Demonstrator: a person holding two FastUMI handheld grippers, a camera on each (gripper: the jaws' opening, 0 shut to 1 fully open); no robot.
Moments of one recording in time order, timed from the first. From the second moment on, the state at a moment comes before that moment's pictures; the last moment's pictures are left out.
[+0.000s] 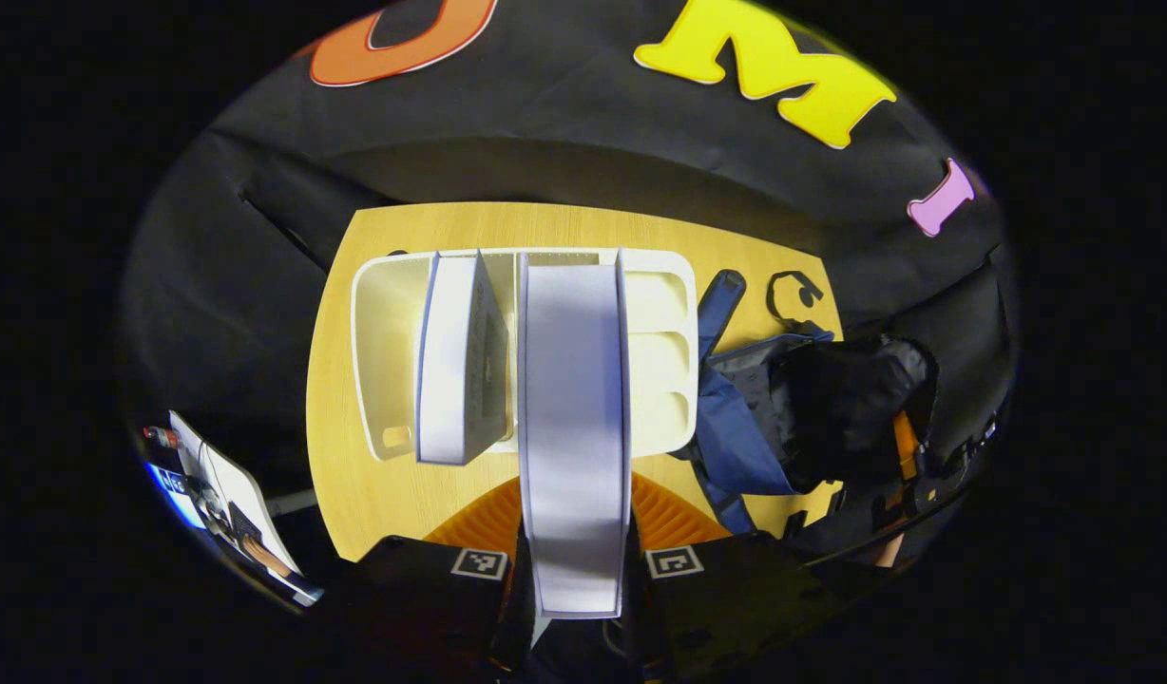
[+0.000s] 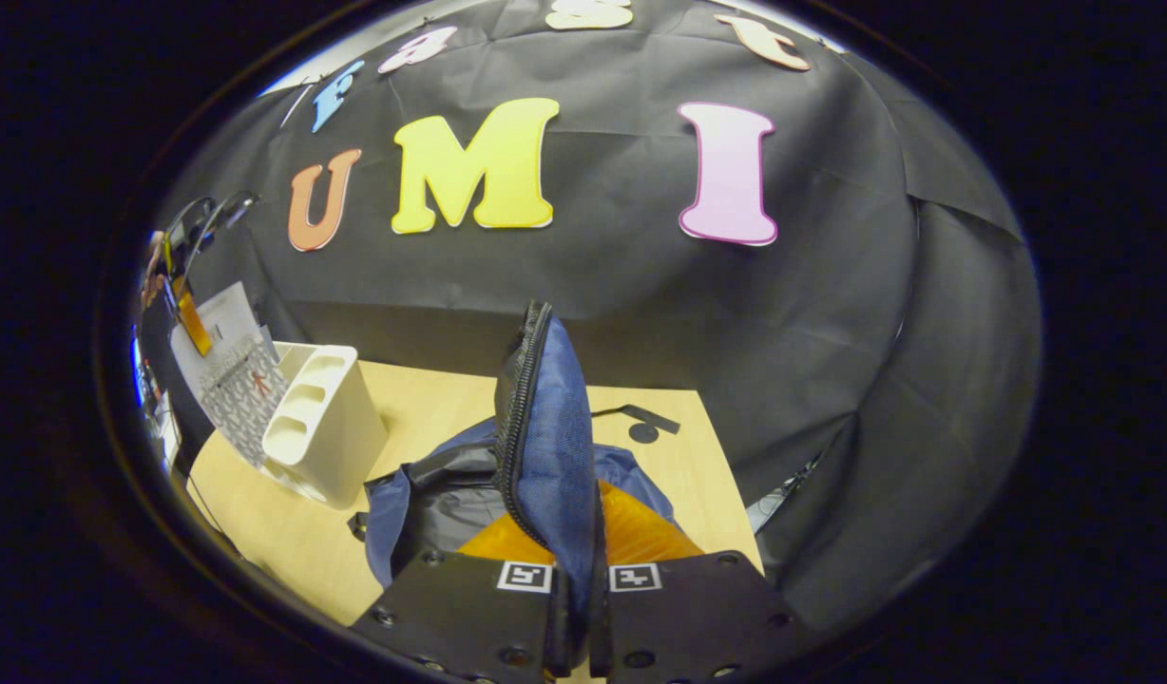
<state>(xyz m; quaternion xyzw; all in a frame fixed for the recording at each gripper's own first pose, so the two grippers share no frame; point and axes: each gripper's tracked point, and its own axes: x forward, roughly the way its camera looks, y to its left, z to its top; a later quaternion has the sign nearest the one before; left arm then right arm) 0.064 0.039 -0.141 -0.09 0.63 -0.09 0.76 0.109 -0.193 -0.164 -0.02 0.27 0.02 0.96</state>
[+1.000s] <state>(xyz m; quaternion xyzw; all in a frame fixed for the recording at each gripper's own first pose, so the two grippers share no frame) 0.017 -0.106 -0.078 -0.39 0.49 -0.25 0.74 0.105 -0.185 -0.159 -0.03 0.27 0.02 0.96</state>
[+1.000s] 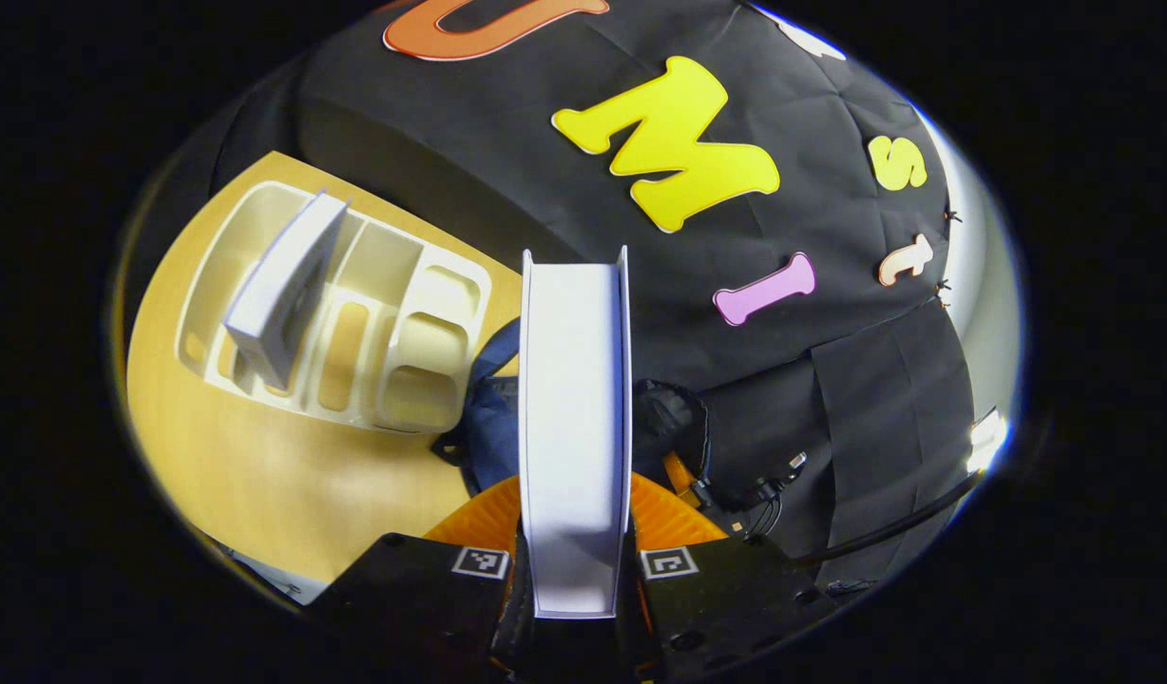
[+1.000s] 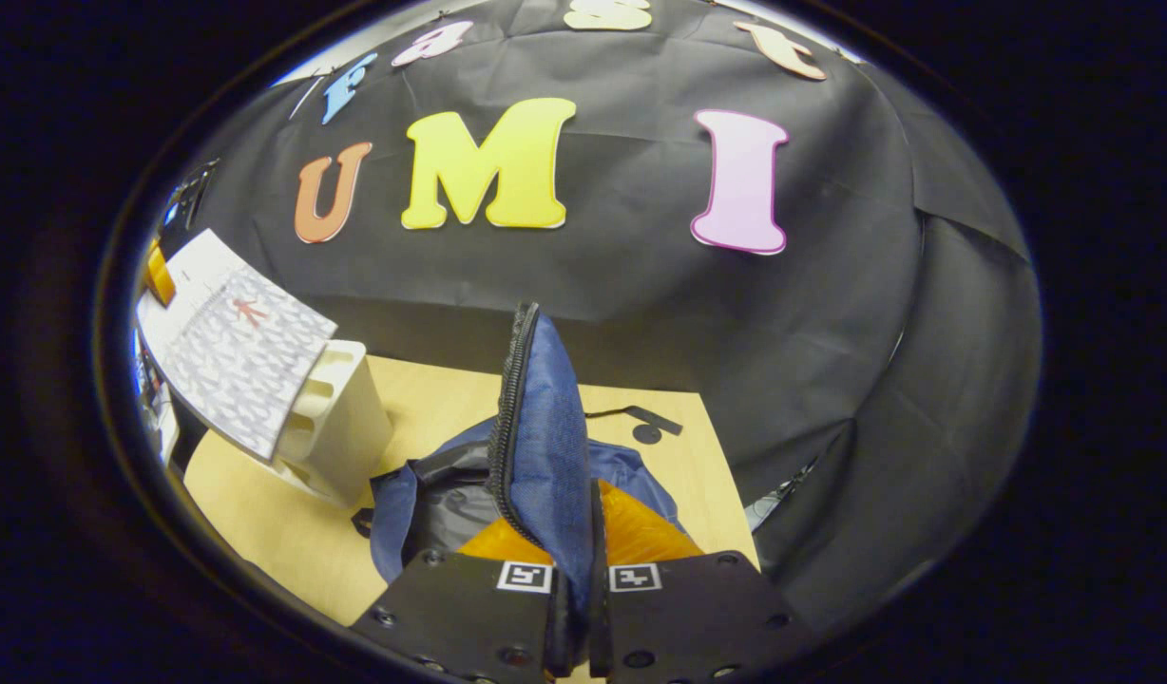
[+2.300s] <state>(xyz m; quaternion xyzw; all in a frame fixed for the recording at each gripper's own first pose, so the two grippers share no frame) 0.011 -0.335 -0.325 -0.47 0.49 -0.29 0.67 0.109 -0.193 -0.157 -0.02 0.29 0.01 0.96</state>
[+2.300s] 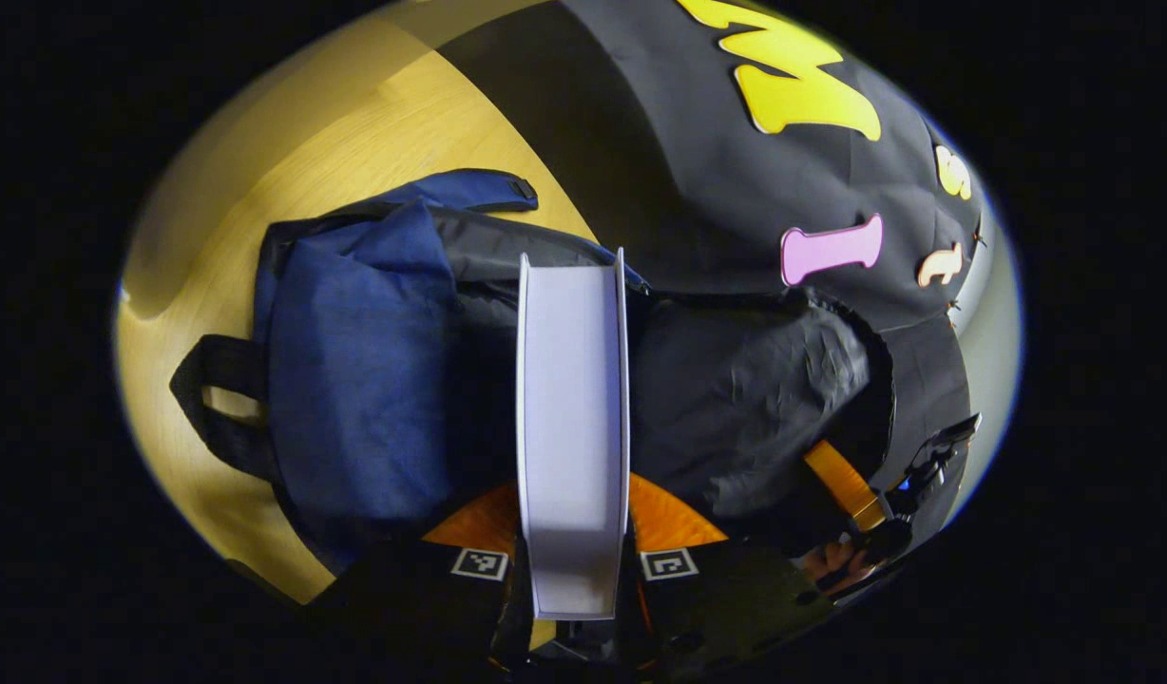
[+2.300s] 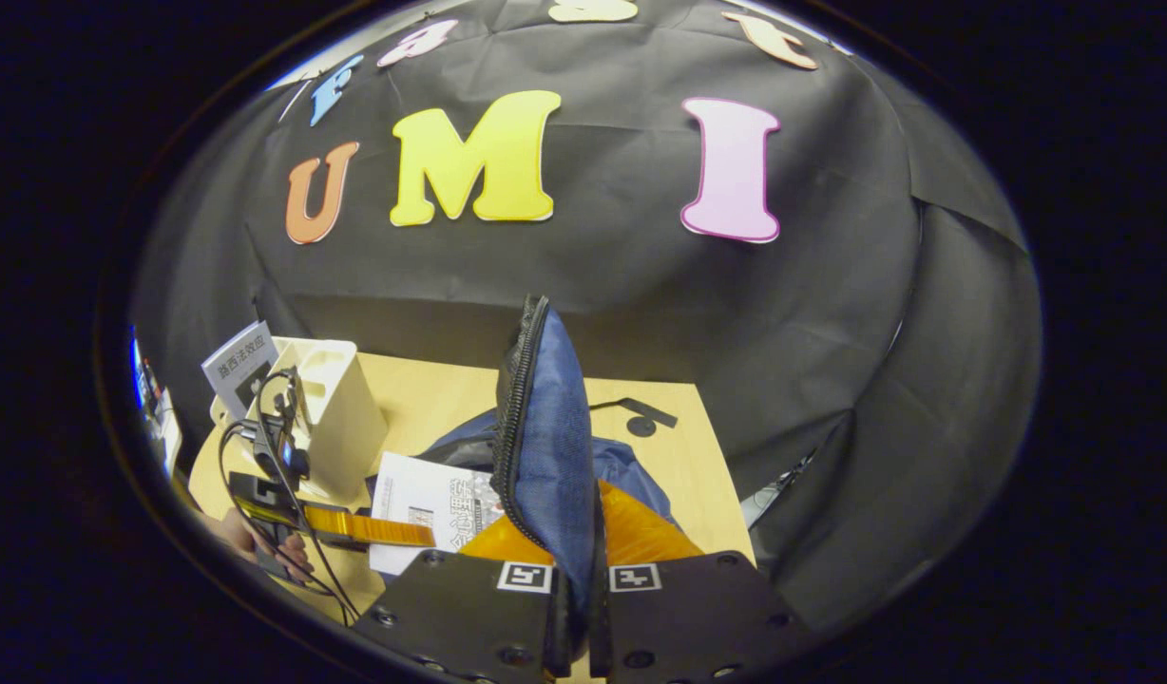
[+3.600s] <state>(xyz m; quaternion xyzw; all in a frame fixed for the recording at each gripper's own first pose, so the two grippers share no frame) 0.023 -0.221 -0.220 -0.18 0.44 -0.19 0.86 0.104 -0.169 -0.154 -0.04 0.28 0.03 0.96</state>
